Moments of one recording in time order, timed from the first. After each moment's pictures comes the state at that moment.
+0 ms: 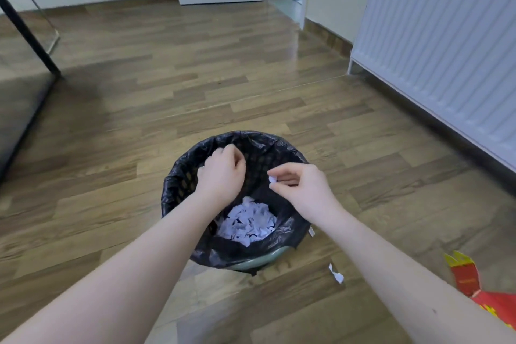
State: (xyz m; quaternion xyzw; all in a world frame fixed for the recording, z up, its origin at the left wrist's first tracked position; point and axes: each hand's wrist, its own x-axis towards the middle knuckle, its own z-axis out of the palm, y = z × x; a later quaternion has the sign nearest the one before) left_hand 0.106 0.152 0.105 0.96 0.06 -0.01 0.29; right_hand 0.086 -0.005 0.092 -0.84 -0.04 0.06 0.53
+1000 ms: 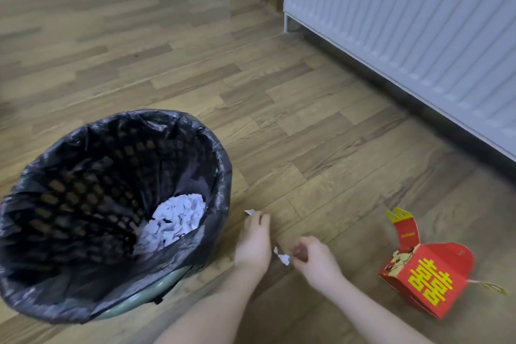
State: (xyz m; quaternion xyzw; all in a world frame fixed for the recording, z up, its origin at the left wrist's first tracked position) left_hand 0.070 -0.017 -0.129 0.95 -0.07 -0.17 0.24; right_hand 0.015 -0.146 -0.119 -0.90 0.14 0.19 0.37
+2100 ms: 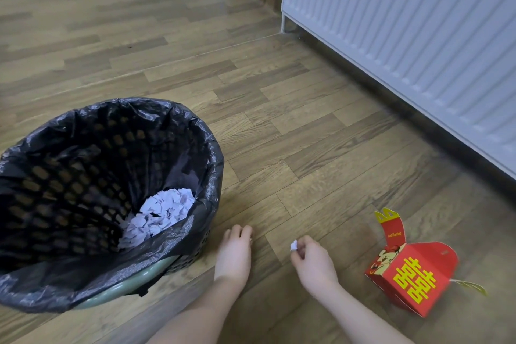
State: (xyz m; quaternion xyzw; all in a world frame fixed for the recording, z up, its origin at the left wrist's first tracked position) left_hand 0.044 0.001 -0.152 0.97 -0.07 -0.10 0.22; right_hand 0.002 -0.152 -0.123 -0.90 0.23 0.12 0.34
